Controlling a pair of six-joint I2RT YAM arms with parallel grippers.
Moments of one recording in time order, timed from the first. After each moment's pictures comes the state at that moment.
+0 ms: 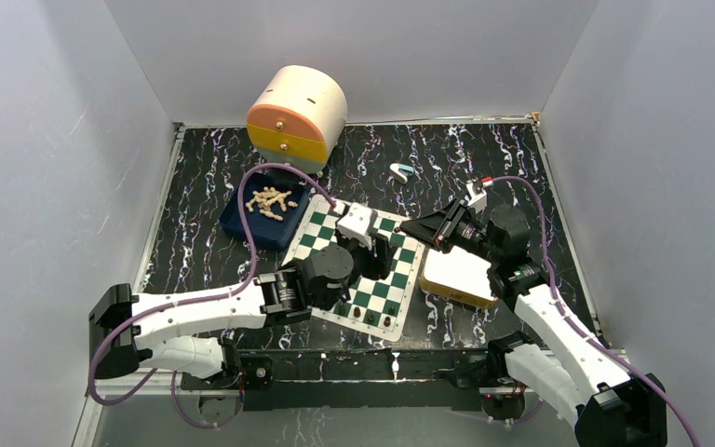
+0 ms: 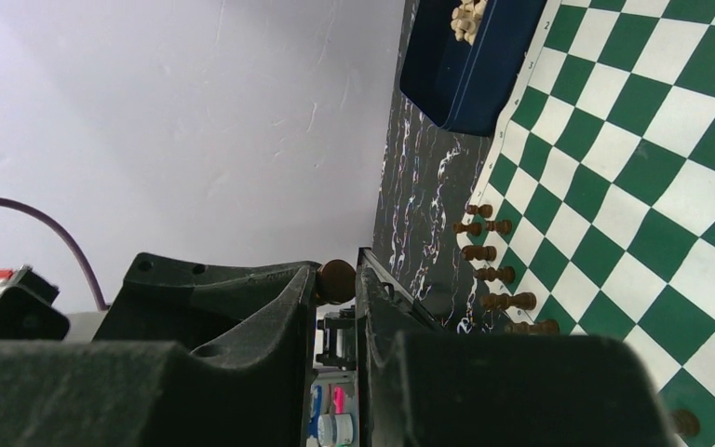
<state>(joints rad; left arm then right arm) -1.28 1.24 0.90 0.15 -0.64 -0.31 0.37 0.84 0.54 0.16 -0.58 1.23</state>
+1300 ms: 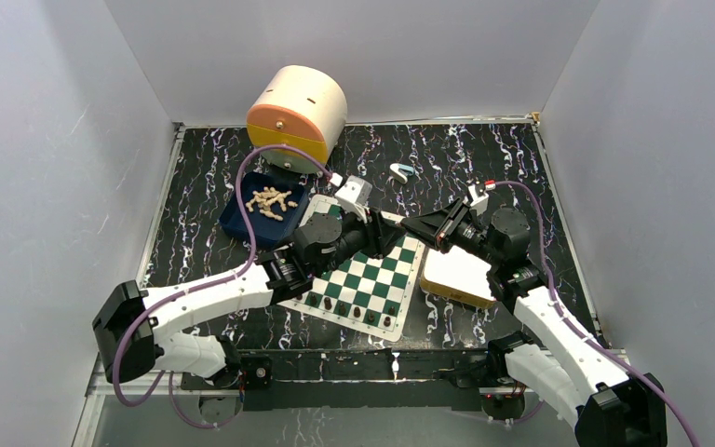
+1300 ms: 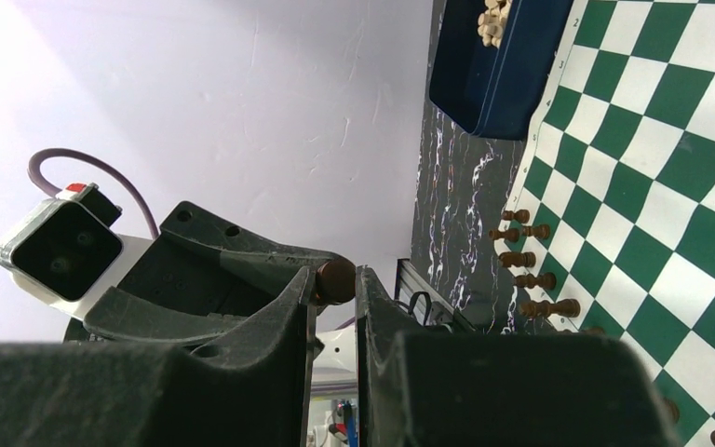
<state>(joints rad) -1.06 1.27 0.89 0.25 -0.18 -0.48 0.37 0.84 0.51 0.23 -0.56 1.36</state>
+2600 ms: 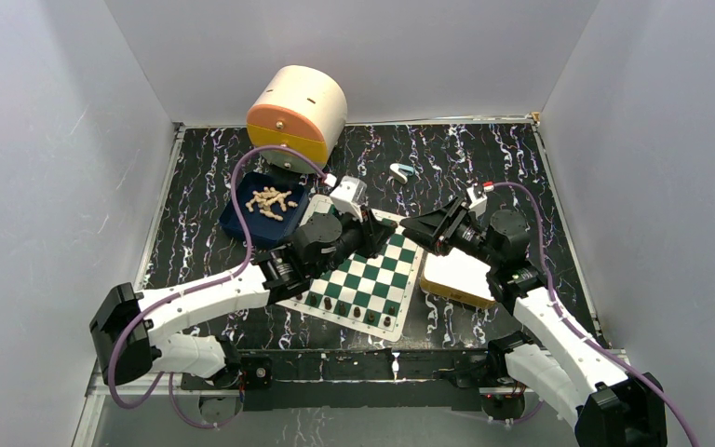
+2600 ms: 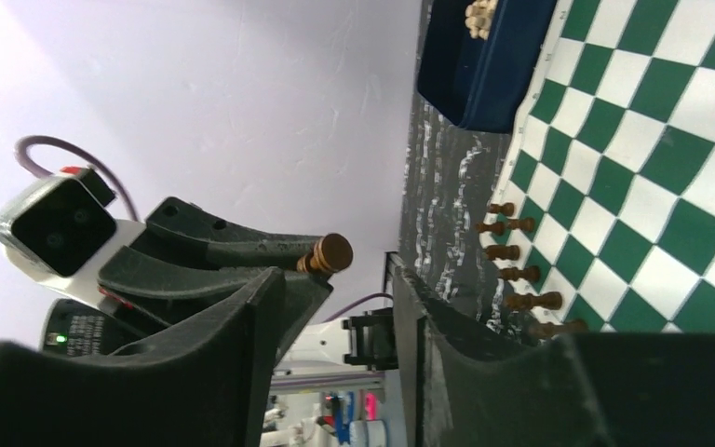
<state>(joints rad) -1.05 1.27 0.90 0.20 -0.23 -0.52 0.37 0.84 0.49 0.24 -0.58 1.35</state>
